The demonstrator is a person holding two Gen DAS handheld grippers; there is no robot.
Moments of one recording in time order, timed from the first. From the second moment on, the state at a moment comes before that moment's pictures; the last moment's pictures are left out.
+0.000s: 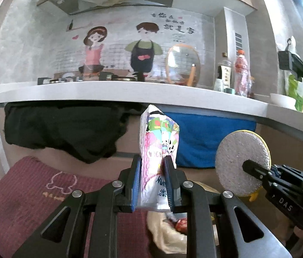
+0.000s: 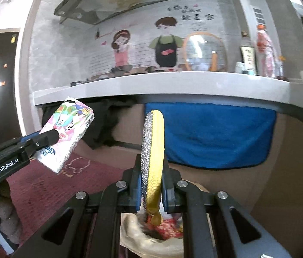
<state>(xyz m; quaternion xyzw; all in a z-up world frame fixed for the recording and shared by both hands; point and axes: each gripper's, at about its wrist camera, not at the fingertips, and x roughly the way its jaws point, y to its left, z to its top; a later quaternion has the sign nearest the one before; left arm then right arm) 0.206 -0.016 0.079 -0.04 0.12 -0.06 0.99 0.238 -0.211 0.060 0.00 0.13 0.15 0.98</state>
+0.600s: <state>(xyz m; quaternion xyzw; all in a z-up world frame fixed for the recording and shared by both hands) 0.264 -0.071 0.016 -0.04 0.17 -0.10 0.98 0.268 -0.261 0.016 0.03 0.17 0.12 0.98</state>
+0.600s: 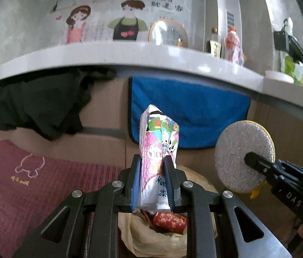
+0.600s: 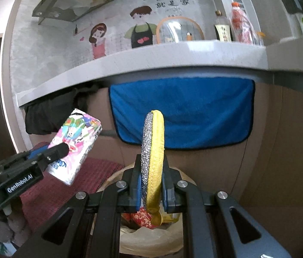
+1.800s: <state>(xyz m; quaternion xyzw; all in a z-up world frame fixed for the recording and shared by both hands) 0.334 -0.080 -0.049 -0.05 0.23 -0.12 0.96 0.331 -0.260 -0.040 0.06 0.24 0.09 0.96</state>
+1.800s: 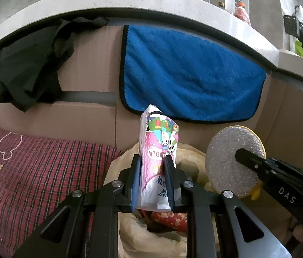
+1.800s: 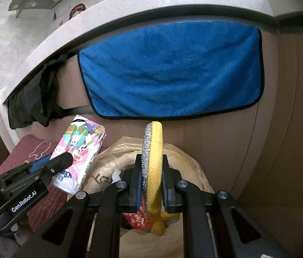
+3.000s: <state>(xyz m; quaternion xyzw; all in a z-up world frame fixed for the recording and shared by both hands) 0.061 -0.018 0.003 -0.07 0.21 -0.06 0.97 0.100 -0.213 -0.020 0.04 0.24 0.11 0.97</state>
